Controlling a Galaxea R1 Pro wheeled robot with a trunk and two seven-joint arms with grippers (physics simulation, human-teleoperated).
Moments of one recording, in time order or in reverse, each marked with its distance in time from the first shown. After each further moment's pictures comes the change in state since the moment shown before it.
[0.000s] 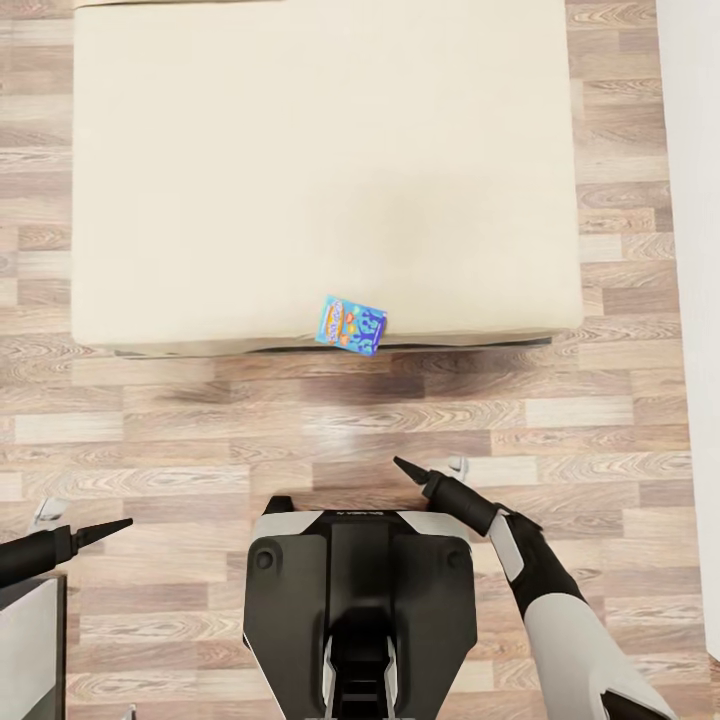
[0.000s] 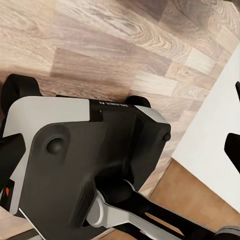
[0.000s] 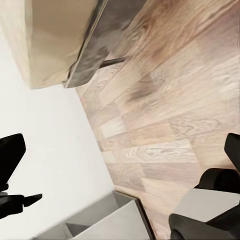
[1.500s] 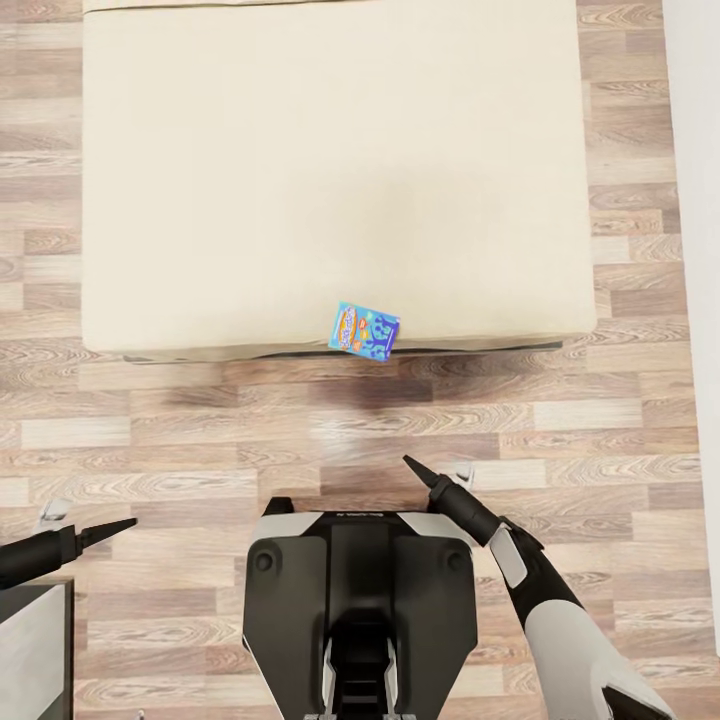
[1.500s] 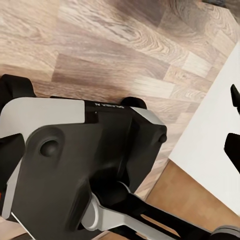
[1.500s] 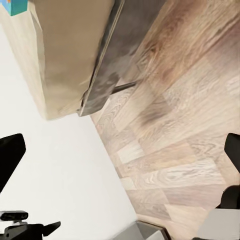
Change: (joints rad) left arm 0.000 -0.014 0.000 0.000 0.004 0.004 -0.003; right arm 0.000 -0.007 -0.053 0.104 -0.110 -0.056 0.046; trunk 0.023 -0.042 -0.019
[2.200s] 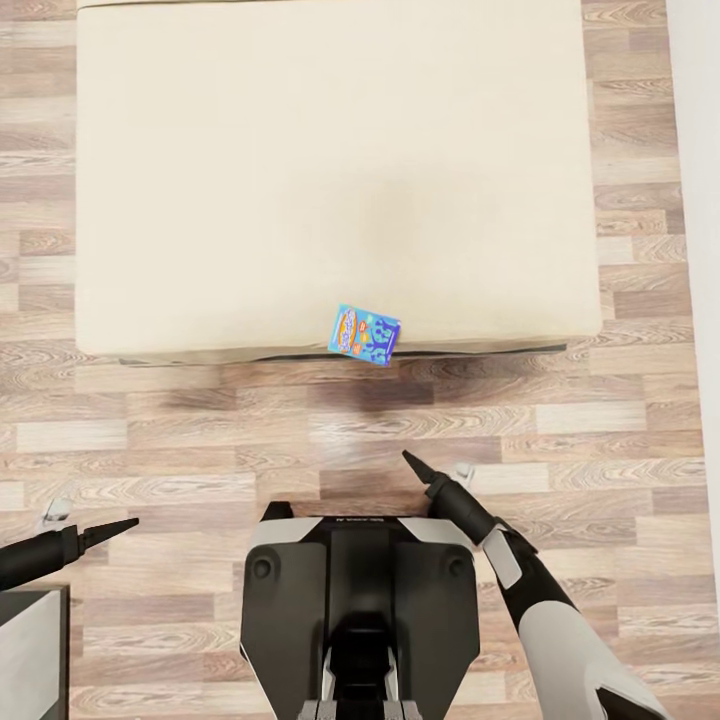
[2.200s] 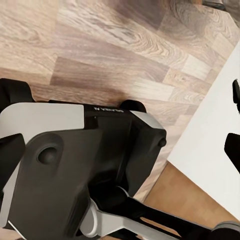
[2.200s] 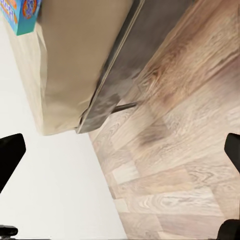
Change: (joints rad) left arm -0.001 -0.006 0.000 0.000 0.001 0.007 -0.001; right arm 0.003 0.017 0.021 0.010 -0.057 -0.127 -0.002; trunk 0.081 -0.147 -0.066
